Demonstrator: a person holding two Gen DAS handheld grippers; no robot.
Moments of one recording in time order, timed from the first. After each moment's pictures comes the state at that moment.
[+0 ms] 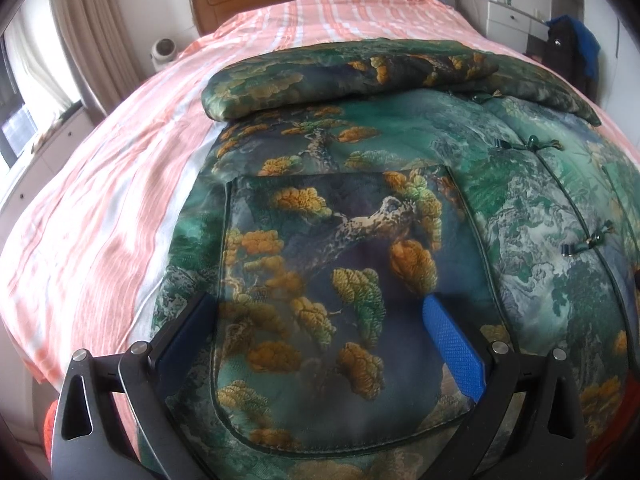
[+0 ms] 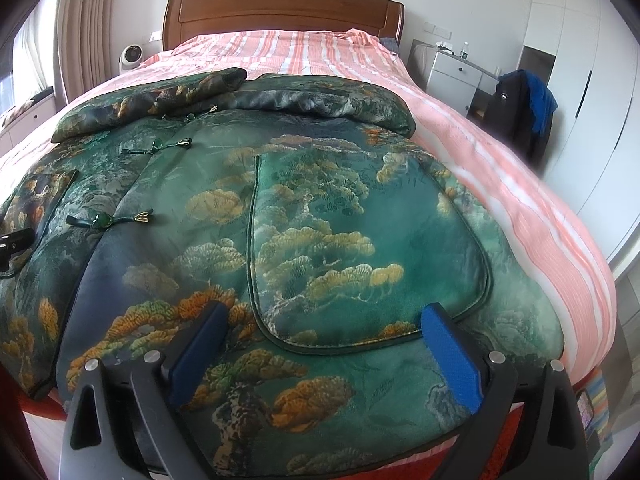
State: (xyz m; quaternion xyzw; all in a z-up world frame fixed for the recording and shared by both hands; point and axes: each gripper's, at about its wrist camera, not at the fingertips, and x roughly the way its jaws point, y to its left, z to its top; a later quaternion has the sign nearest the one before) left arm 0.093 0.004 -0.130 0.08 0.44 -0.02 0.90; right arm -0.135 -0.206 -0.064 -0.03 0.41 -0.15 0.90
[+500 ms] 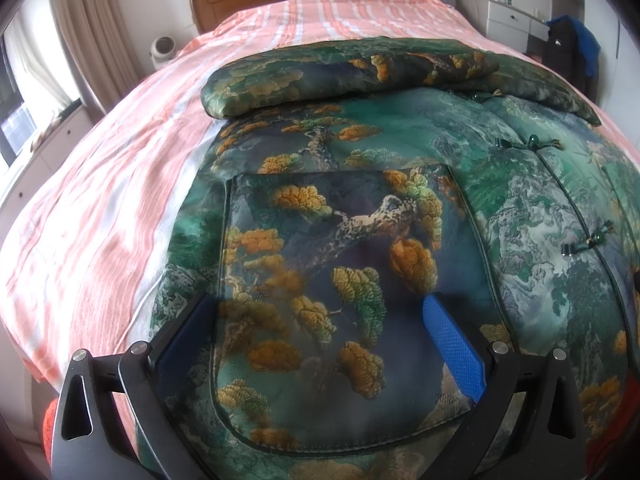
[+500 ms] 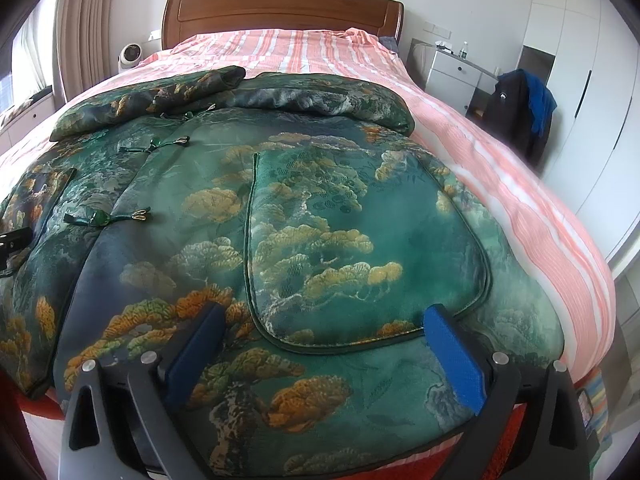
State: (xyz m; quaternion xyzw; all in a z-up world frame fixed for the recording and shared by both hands) left arm 0.093 0.006 -0.131 0.08 0.44 -0.02 0.90; right arm -0.134 -0.208 -0.065 -0.03 0.41 -0.16 0.90
